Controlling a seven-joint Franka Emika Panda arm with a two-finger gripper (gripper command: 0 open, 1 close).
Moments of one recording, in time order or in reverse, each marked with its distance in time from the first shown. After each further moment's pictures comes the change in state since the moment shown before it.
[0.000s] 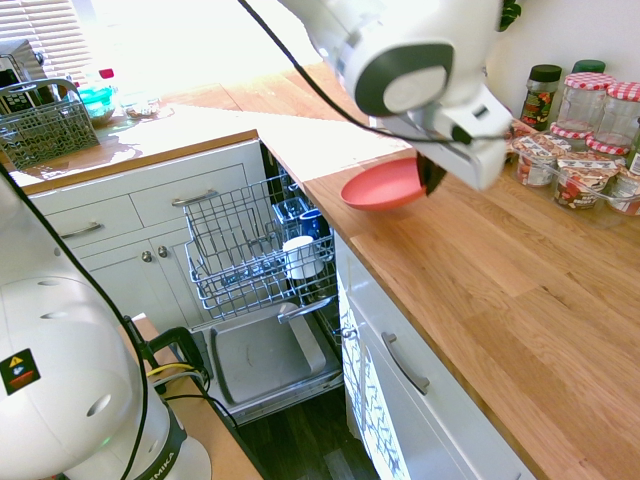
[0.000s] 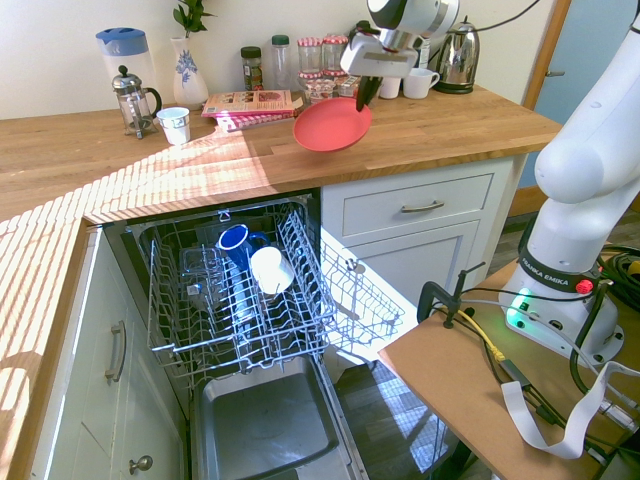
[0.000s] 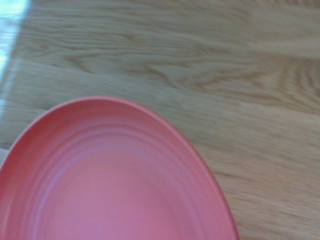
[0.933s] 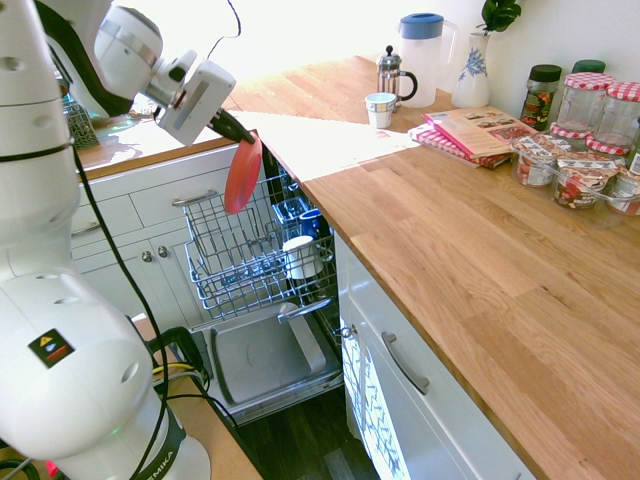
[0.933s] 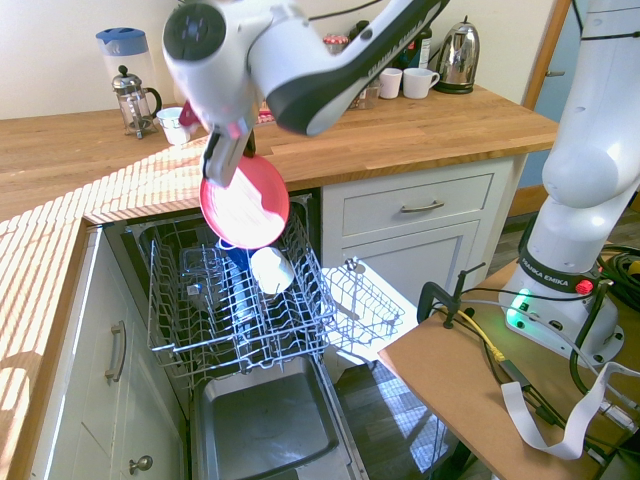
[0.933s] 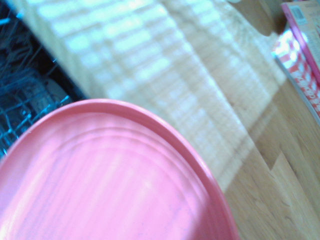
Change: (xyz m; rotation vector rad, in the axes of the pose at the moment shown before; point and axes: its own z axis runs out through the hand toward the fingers) arm -0.433 -0.163 0.093 -0.357 0.586 -0.794
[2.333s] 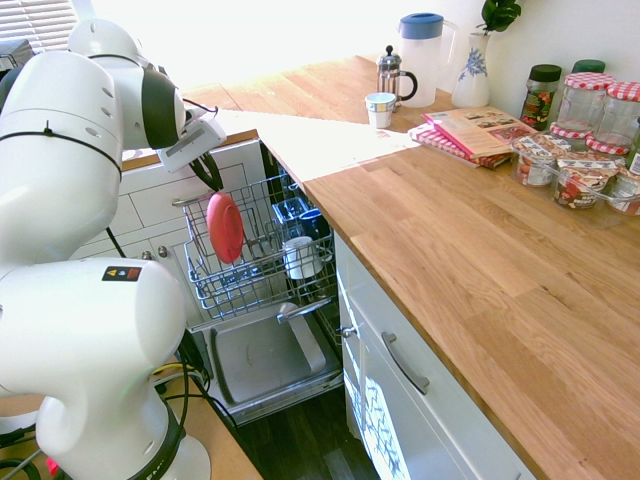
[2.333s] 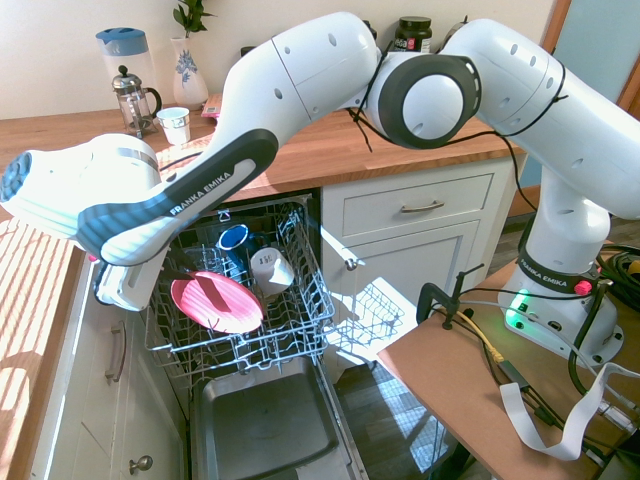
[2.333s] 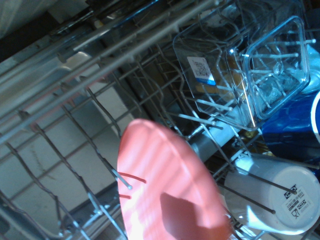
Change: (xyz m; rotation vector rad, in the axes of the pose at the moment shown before) arm 0.000 -0.202 0.024 -0.068 -0.512 -0.022
